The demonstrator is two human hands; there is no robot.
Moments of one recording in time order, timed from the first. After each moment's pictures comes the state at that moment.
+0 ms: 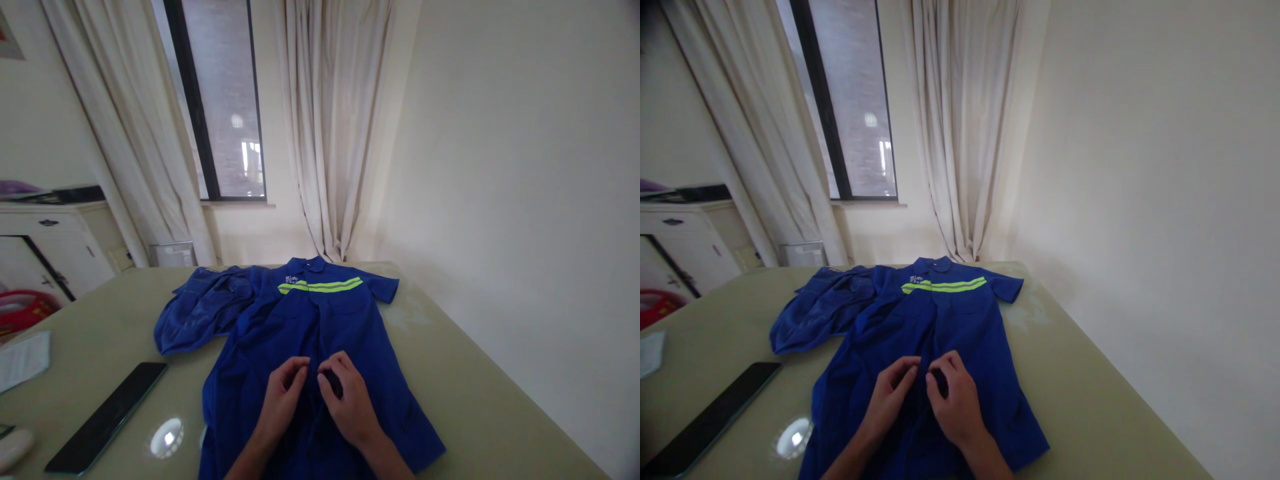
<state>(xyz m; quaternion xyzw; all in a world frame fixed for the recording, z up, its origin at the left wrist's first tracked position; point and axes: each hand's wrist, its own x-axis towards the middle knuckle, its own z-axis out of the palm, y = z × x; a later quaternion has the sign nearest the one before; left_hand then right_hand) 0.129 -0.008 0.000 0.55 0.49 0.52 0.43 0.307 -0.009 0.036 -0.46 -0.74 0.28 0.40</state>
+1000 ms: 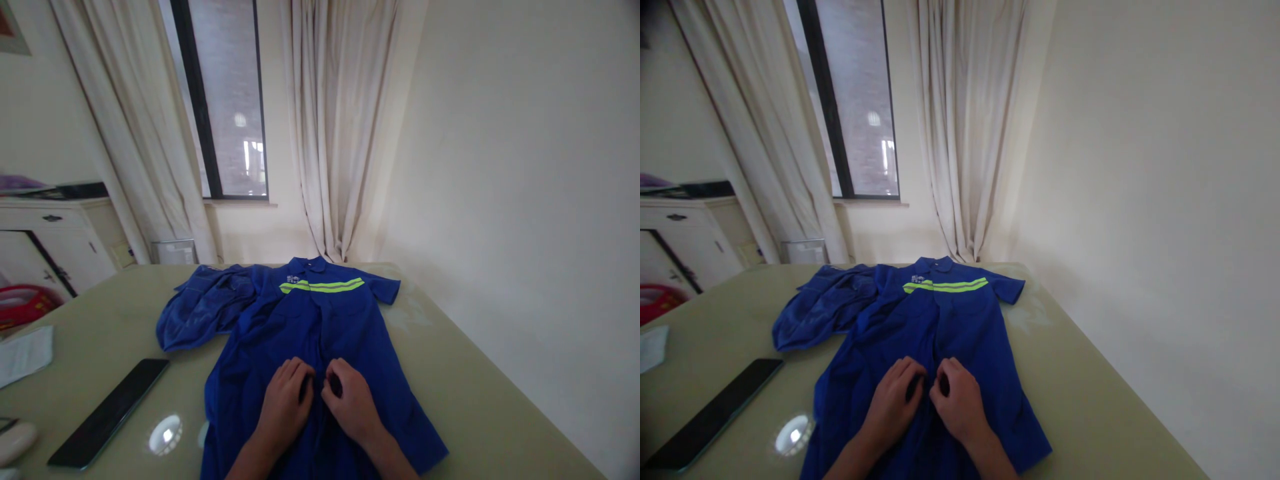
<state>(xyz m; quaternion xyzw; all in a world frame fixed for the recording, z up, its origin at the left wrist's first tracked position) 0.132 -0.015 0.000 0.78 0.53 0.33 0.07 0.308 -0.001 0.018 -0.51 -0.76 0.23 0.33</state>
